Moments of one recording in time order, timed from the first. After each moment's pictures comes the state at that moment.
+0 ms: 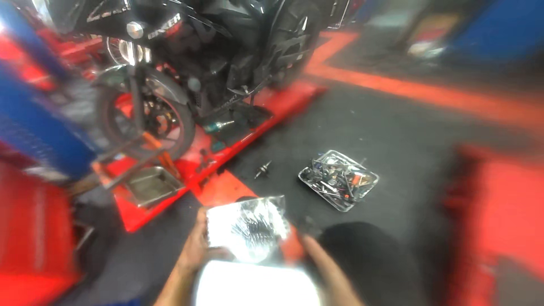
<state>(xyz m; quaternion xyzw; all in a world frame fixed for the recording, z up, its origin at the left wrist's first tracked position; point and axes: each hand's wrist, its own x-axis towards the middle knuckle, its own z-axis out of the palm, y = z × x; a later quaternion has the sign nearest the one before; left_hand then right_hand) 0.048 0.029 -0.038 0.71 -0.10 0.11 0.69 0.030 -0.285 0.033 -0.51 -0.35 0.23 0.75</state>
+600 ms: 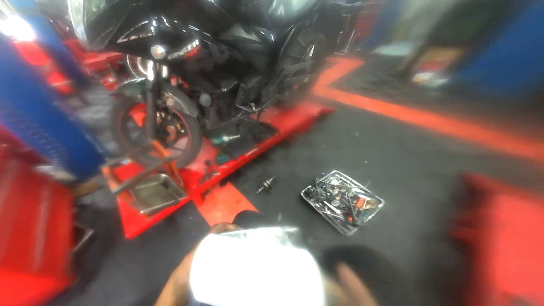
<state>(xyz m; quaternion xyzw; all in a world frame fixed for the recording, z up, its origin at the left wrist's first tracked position) 0.061 0.021 -0.030 0.54 -0.12 0.02 0.83 0.059 -0.281 0.066 -0.66 -0.48 0.00 0.58</state>
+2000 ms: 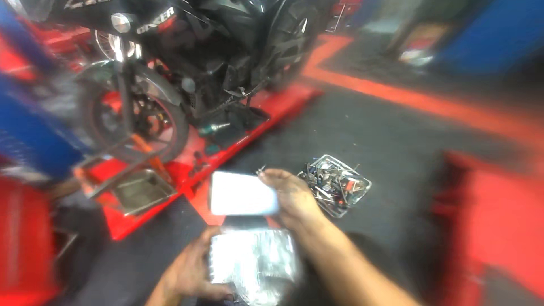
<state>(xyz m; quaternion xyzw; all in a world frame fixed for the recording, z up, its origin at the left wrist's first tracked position) 0.078 0.042 -0.024 0.70 -0.28 0.03 0.65 0.220 -0.170 0.064 -0.60 0.09 0.15 0.78</state>
